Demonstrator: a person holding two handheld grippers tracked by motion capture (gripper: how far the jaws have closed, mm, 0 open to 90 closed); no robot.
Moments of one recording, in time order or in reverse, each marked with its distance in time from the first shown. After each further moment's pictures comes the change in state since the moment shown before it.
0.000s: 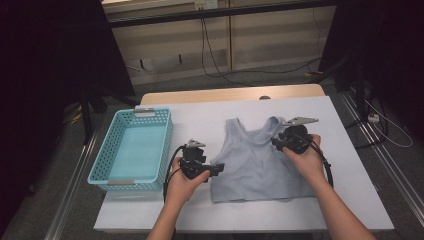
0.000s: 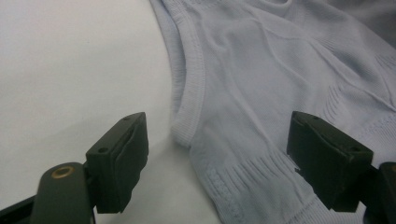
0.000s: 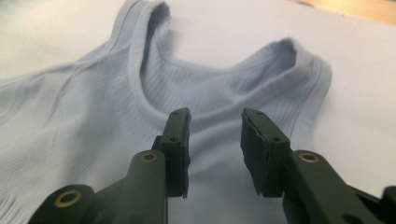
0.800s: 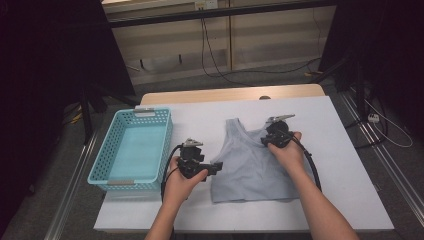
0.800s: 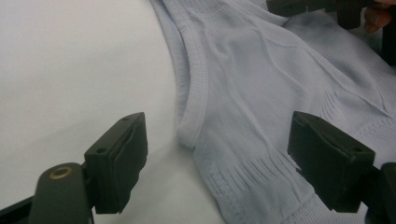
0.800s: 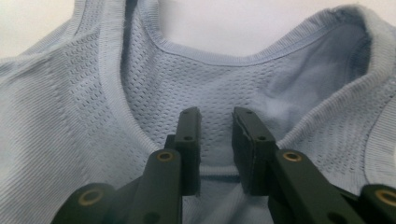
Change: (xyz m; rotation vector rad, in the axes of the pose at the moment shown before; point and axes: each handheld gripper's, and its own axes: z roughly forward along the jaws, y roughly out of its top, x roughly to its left) left arm 0.003 0.002 -0.007 -0.018 0.001 -0.009; right arm 0.011 0.008 0.058 0.138 -0.019 0.040
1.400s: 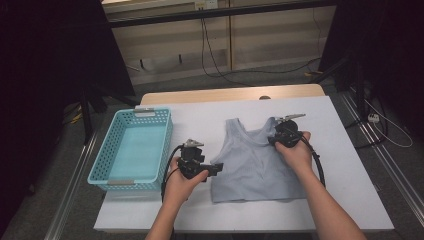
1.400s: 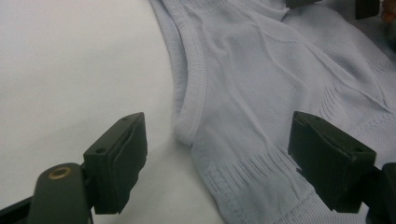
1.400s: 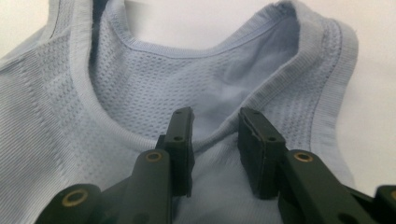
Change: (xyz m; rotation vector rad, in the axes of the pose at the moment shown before) left arm -0.002 -0.001 0.002 0.011 -0.005 0.006; right arm -0.018 -0.006 -0.013 -0.012 -0.032 0.051
